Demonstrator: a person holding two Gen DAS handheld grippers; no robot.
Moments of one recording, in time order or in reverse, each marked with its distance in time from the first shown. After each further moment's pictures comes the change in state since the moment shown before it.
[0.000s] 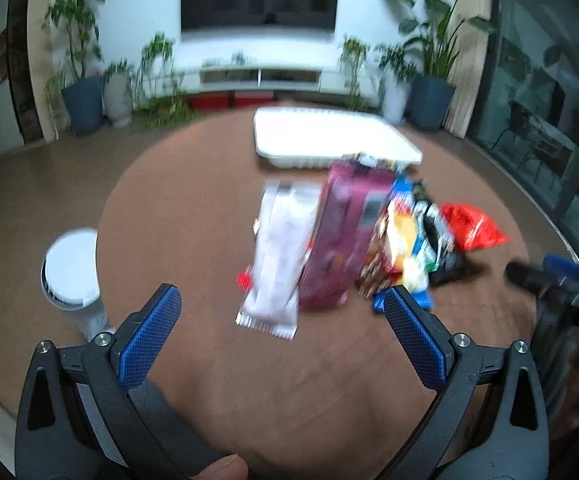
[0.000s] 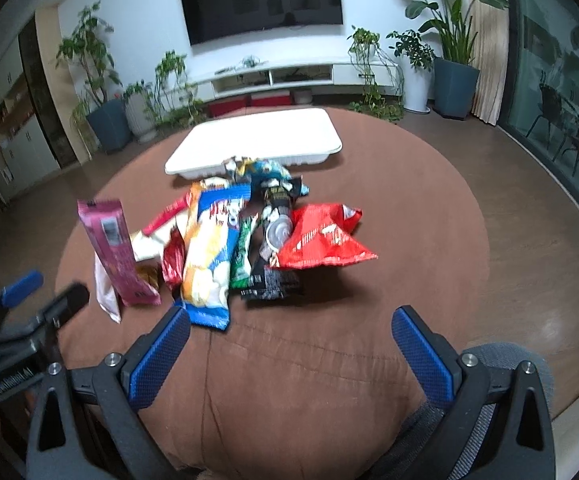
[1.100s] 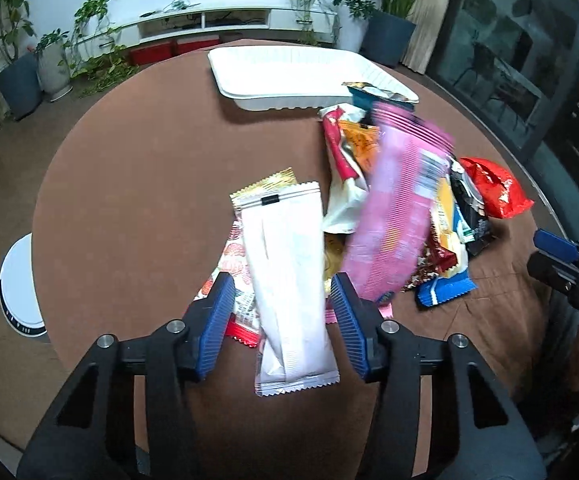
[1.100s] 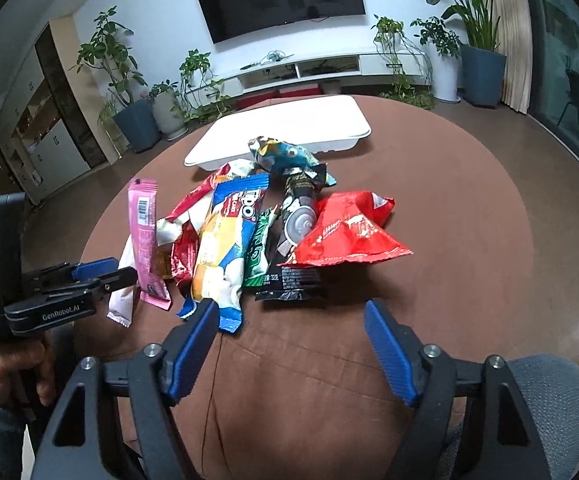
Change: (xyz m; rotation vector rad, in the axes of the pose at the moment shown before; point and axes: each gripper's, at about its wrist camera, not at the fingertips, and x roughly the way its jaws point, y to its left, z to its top) left arm 0.086 0.043 0.045 0.124 0.200 -0.170; right arm 0.008 -0.011 0.006 -0.011 0.065 0.133
